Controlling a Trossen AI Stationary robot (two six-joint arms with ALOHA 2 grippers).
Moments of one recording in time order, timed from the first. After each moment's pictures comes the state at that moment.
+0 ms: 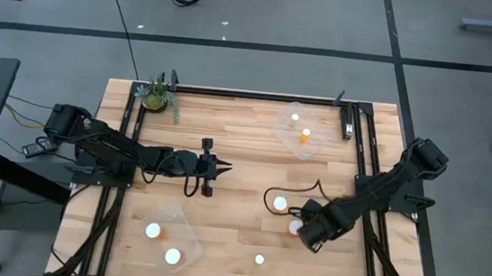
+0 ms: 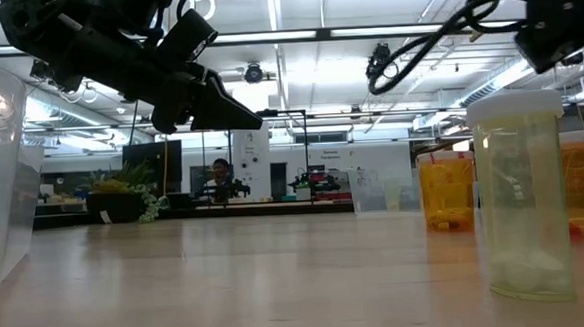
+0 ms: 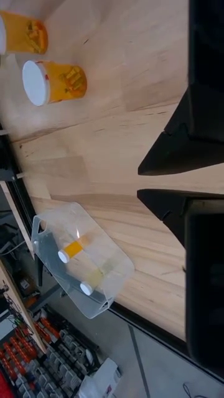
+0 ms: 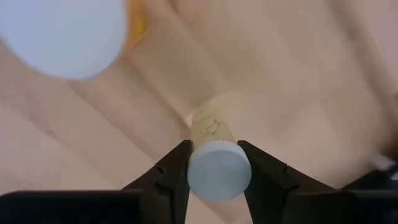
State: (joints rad) left arm -0.11 1.47 0.52 0.59 -0.37 0.30; right arm 0.60 1.59 1.02 -1.05 -0.06 1.32
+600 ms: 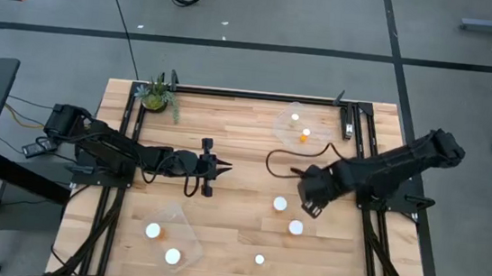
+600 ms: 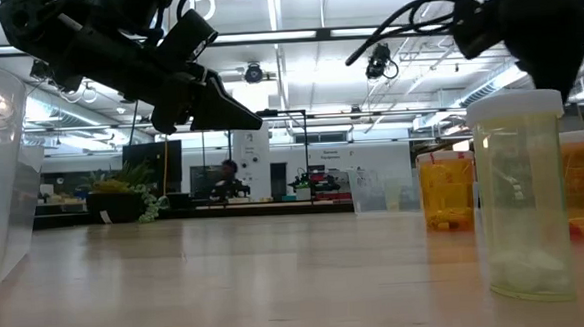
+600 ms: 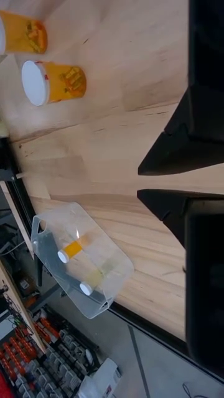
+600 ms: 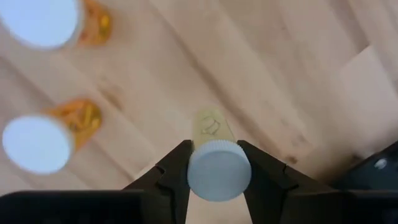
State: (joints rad) left arm -0.11 1.47 0.52 0.59 -0.37 0.30; right arm 0.30 1.38 1.02 -1.19 0.06 1.02
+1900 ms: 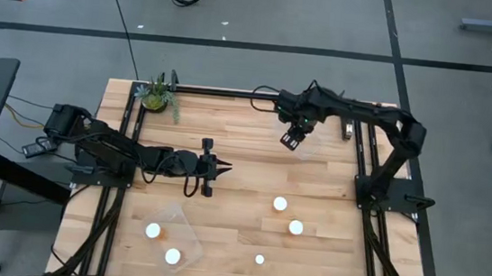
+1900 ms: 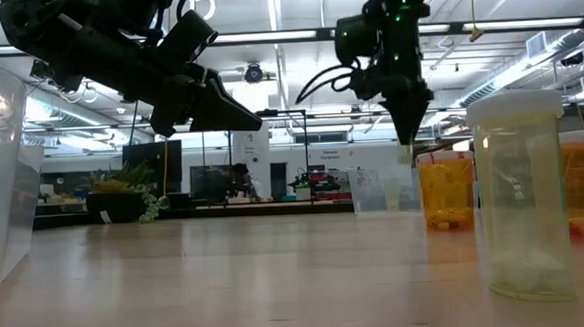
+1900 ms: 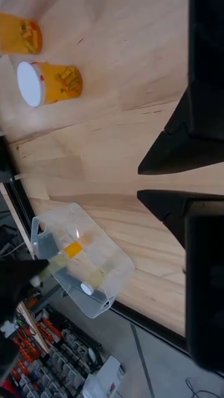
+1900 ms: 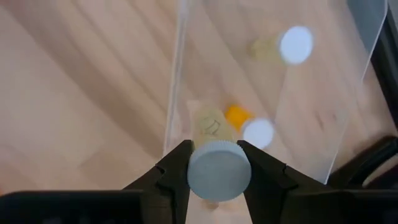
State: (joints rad) left arm -0.11 1.47 0.52 0.58 -0.37 0.32; right arm -0.43 1.71 1.42 -1.19 0.14 0.21
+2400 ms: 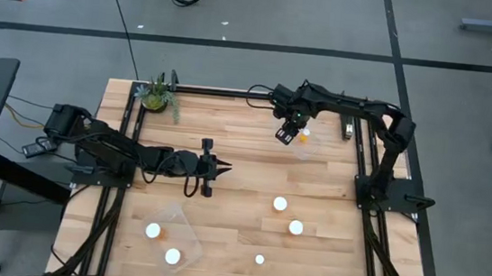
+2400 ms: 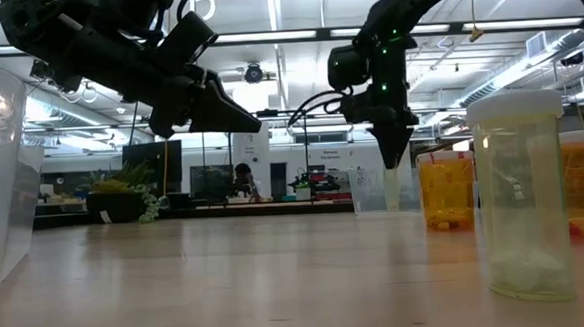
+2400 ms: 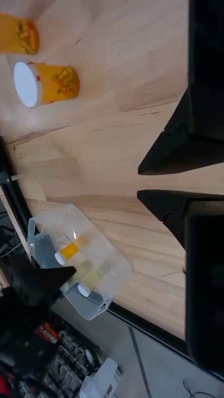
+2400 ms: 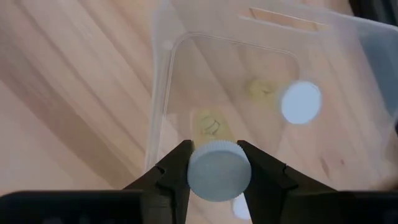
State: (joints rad) left arm -0.11 1.47 0.52 0.57 -0.37 0.32; right arm -0.51 1.82 1.42 -1.04 0.12 0.10
